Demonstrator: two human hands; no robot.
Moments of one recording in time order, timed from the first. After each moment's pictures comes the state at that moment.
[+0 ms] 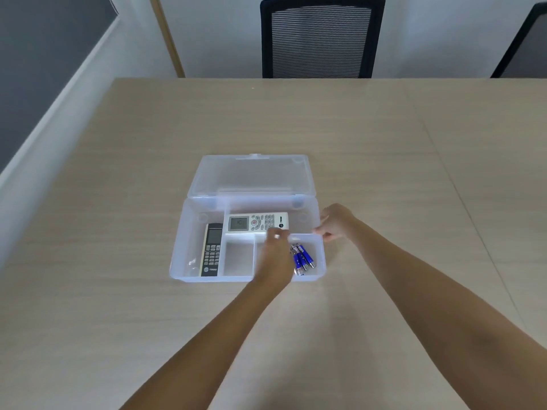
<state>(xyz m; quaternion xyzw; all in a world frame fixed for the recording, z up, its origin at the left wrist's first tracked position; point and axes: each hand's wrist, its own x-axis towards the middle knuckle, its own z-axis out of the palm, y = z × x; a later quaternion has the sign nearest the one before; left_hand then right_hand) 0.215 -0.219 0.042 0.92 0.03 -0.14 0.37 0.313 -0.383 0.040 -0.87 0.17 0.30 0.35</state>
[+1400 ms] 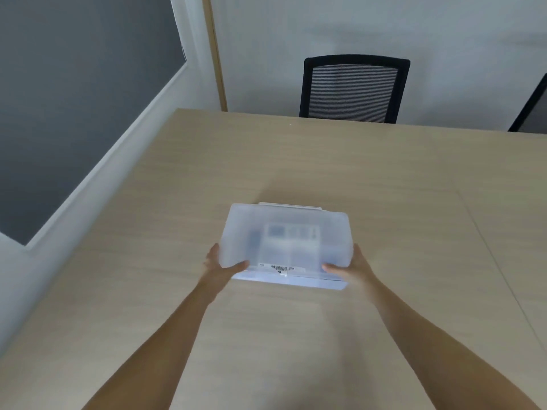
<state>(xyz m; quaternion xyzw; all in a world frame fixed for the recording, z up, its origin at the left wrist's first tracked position) 0.173 -0.029 0.022 0.77 0.26 -0.09 0.58 0.215 -0.353 0.034 -0.82 0.14 0.18 0.52</state>
